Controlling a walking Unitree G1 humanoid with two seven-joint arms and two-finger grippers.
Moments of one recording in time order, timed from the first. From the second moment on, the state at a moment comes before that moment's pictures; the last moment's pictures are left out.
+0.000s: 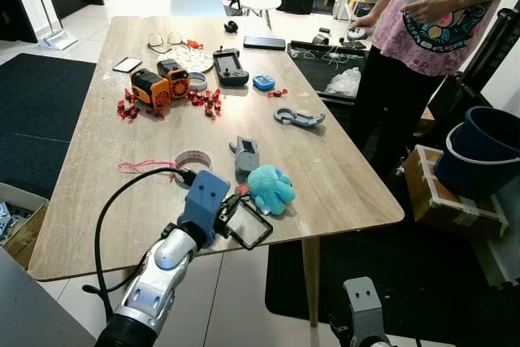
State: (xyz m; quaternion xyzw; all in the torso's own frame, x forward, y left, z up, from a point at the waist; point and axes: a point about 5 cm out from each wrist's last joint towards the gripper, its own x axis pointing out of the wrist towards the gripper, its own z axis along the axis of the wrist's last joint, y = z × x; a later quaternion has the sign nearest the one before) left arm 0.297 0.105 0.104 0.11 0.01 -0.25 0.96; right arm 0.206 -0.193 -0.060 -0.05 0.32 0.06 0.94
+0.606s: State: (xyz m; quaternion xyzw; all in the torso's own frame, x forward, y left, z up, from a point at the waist) left arm 0.306 0.092 0.095 0.13 0.03 -0.20 0.97; right arm 0.206 -0.188 -0.061 -0.04 0.32 0.07 0.94
